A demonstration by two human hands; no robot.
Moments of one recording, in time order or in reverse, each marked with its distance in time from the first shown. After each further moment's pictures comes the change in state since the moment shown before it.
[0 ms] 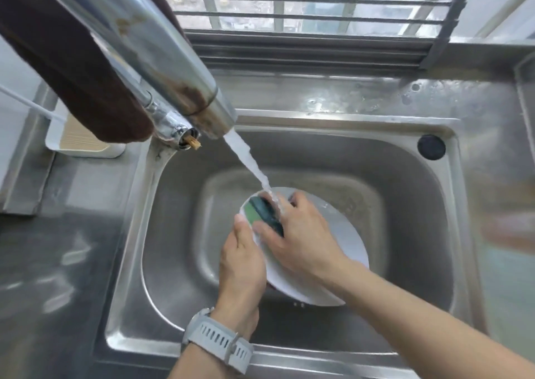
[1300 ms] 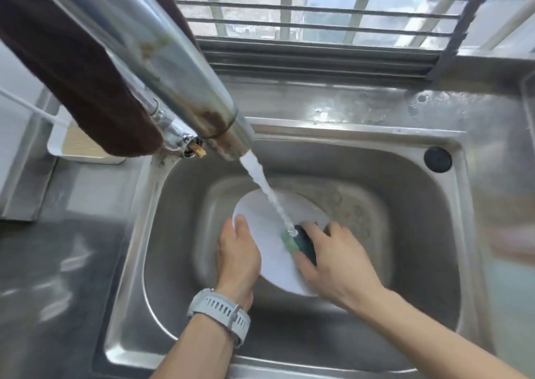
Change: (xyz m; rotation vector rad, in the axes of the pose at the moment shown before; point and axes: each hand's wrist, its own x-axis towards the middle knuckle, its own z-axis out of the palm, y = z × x) left_hand 0.039 0.001 -0.004 0.108 0.034 0.017; right_hand -0.029 0.040 -0.003 -0.307 -0.014 0.102
